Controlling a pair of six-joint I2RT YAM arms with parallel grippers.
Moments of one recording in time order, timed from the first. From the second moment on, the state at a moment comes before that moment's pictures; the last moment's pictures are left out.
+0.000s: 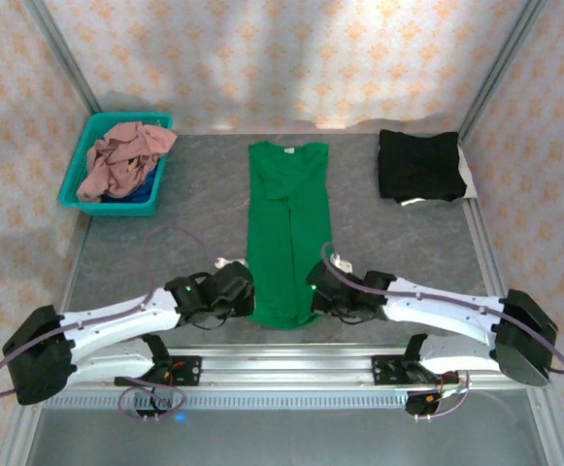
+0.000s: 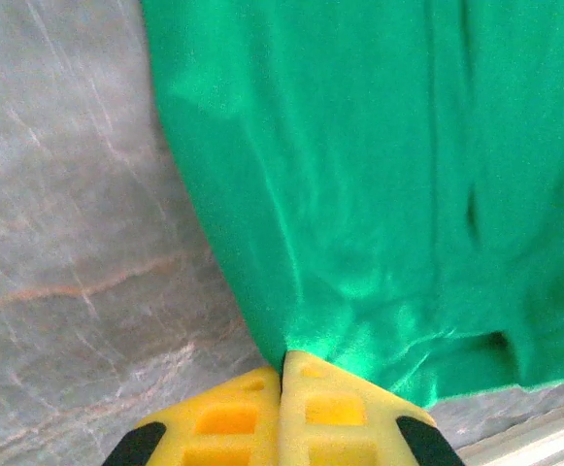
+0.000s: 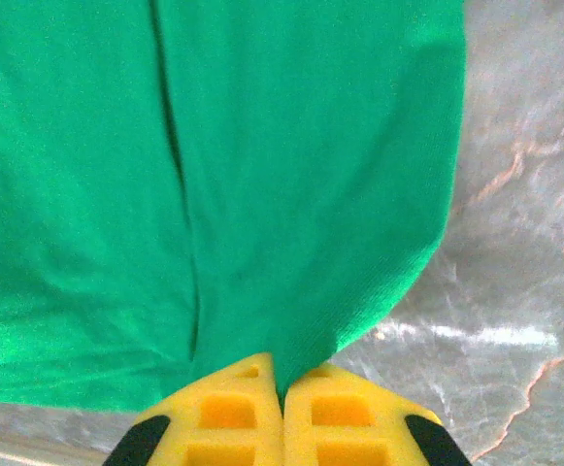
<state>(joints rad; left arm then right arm) -0.87 1.08 0.58 -0.52 -0.06 -0.95 1.02 1.17 0.72 -0.66 0.12 1.12</state>
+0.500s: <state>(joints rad) -0.48 1.47 1.06 -0.55 -0.03 -0.79 0.59 1.44 1.09 -0.60 0.11 0.87</state>
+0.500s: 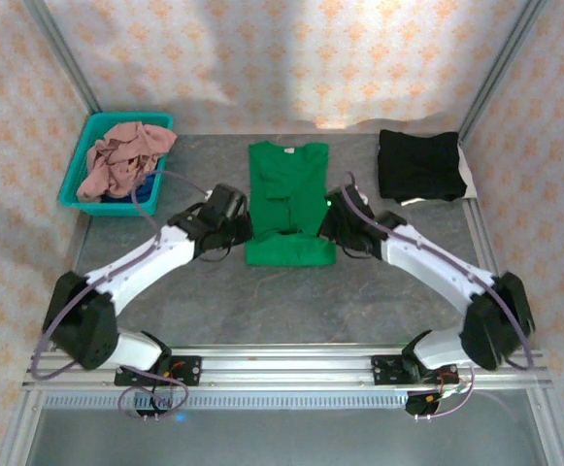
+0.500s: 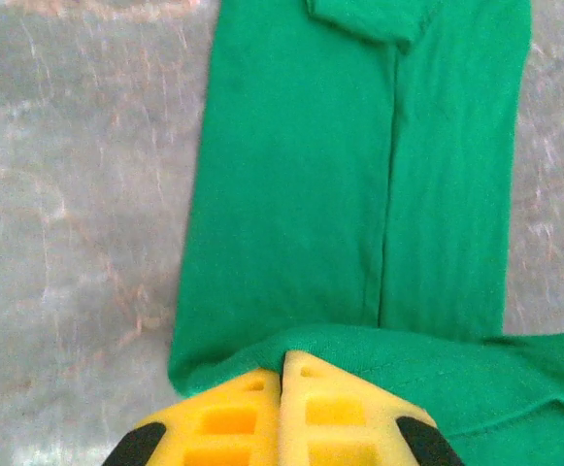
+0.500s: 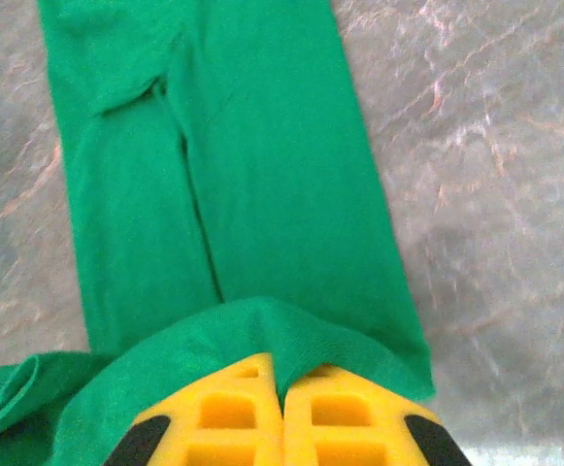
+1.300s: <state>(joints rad) -0.29 2.02 1.57 -0.69 0.21 -0.69 0.37 1.99 1.56 -0.69 -0.15 0.71</state>
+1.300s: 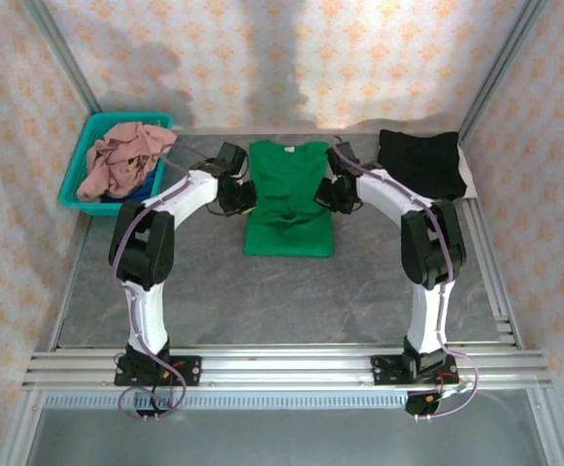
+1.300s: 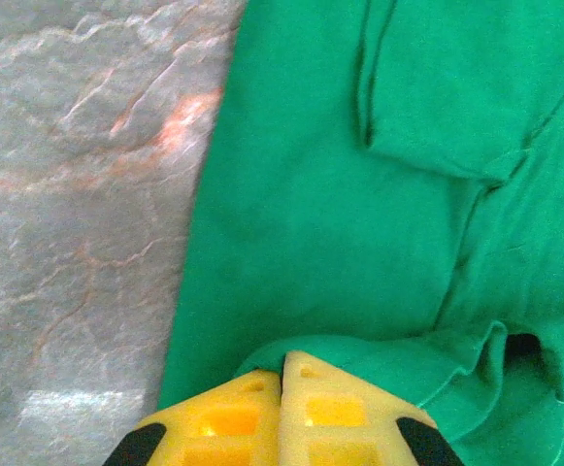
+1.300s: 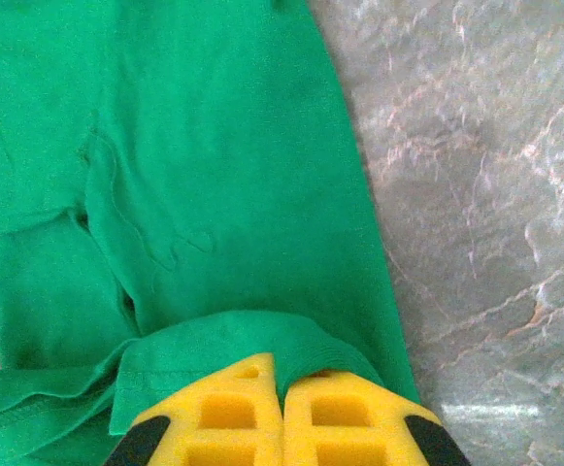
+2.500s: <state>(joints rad) -0.34 2.05 1.64 -0.82 0.16 -0.59 0.48 2.09 1.60 -0.66 -0.11 0.67</state>
